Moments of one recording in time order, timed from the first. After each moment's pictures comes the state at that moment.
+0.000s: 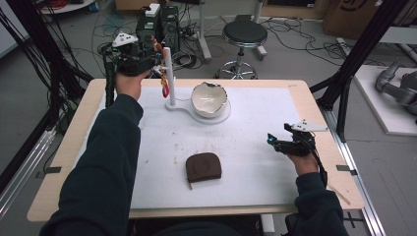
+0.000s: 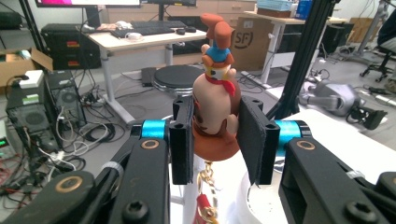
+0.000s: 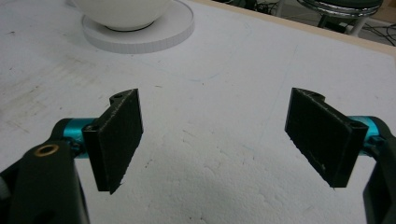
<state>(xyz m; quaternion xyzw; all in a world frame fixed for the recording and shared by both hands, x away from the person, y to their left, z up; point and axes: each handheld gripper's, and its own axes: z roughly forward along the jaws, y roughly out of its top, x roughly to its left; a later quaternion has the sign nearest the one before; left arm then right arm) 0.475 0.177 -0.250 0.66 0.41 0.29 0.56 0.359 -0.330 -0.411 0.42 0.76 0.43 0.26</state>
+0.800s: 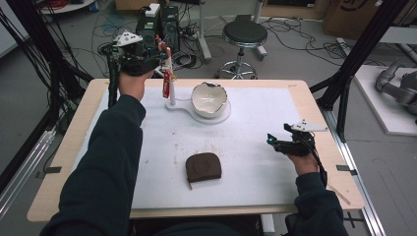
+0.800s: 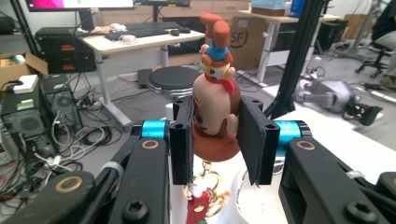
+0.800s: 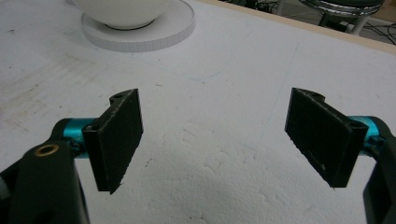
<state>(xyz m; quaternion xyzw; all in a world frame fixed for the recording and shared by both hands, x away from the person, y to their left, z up) 0.472 0.165 -0.246 0.66 0.40 0.30 0.56 0.360 -0.330 -0.411 0.42 0.76 0.43 0.26</state>
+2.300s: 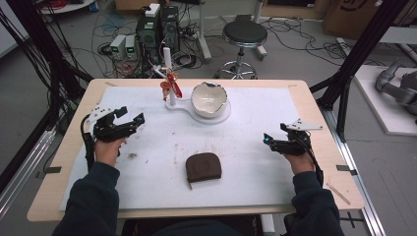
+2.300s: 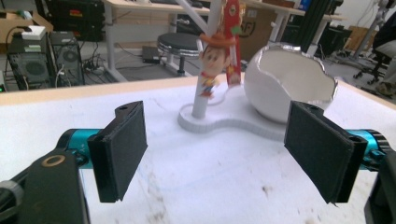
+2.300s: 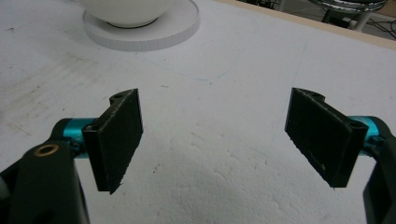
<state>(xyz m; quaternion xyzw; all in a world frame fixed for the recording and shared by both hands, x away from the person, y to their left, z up) 0.369 0.248 -0.400 0.64 0.44 0.26 0.57 0.363 -0.319 -0.412 0.42 0.76 0.42 0.25</state>
